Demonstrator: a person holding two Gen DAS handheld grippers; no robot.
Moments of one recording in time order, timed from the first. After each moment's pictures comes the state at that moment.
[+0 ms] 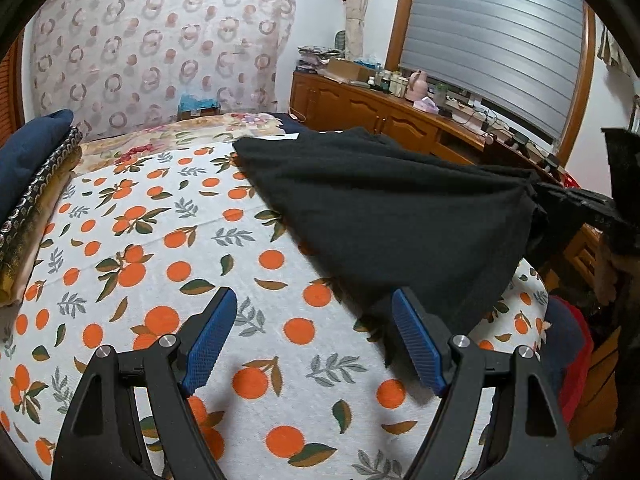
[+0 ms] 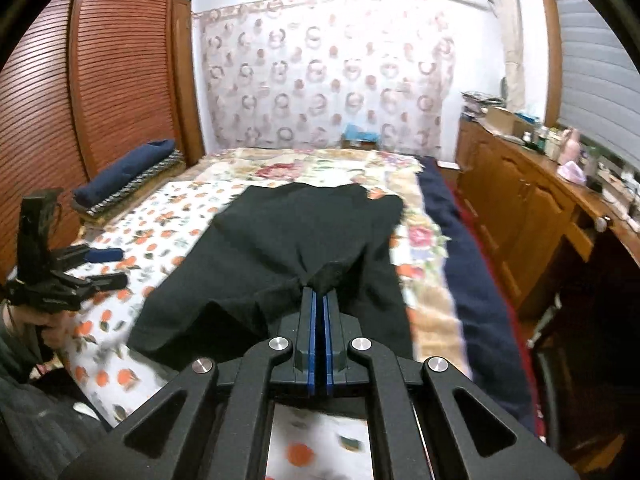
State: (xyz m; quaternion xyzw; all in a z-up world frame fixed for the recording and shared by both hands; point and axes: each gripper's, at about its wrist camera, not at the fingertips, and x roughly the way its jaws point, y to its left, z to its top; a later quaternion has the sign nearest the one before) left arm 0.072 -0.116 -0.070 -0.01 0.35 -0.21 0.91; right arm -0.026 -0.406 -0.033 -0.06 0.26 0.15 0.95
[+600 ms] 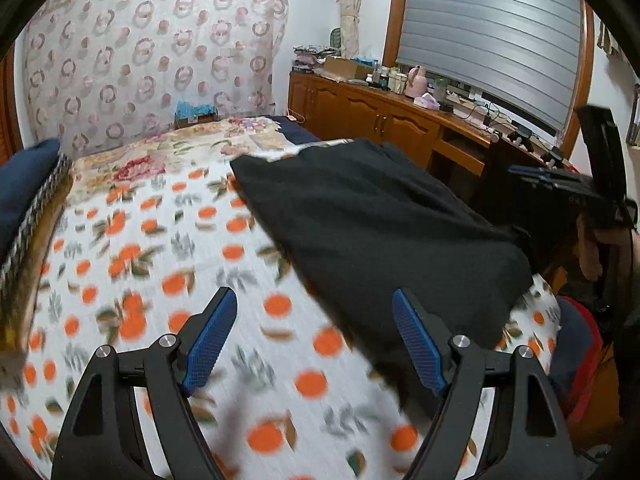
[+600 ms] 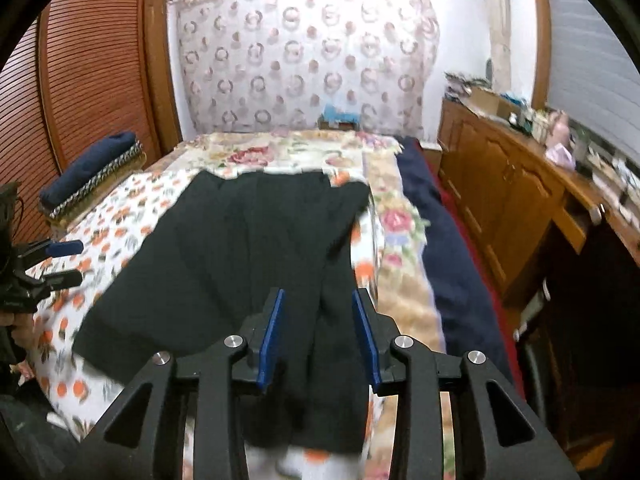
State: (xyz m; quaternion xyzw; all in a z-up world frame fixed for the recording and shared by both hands) left arm 0.111 -0.126 -0.055 0.02 0.35 -0.21 0.91; right arm 0.033 -0.412 -0.031 -0.06 0.29 0.14 0.95
